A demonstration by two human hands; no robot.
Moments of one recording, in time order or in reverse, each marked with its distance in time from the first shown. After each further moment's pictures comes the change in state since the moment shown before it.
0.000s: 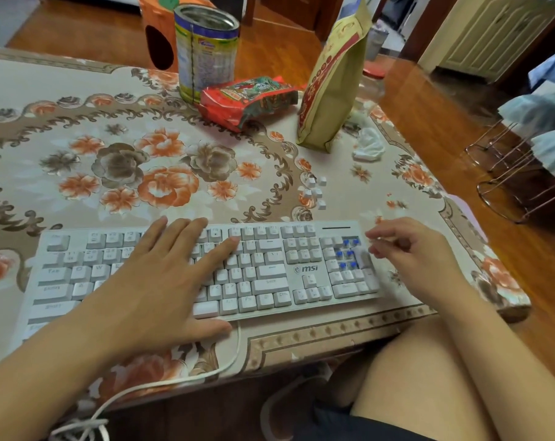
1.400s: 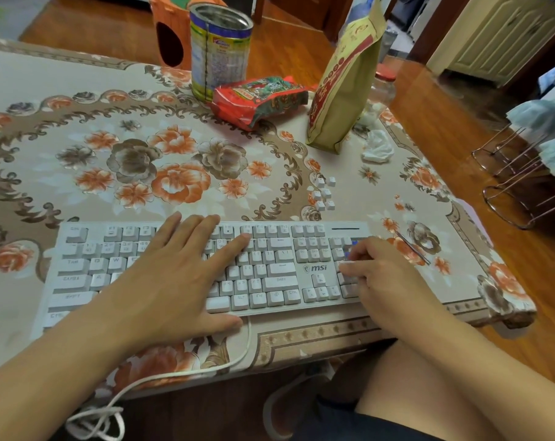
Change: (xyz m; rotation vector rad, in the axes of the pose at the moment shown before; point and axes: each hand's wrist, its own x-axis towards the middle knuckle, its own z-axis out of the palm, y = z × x) left_hand -0.001 -0.001 -0.002 -0.017 -0.003 0.012; right_hand -0.028 -0.032 0.040 -0.469 -0.239 -0.134
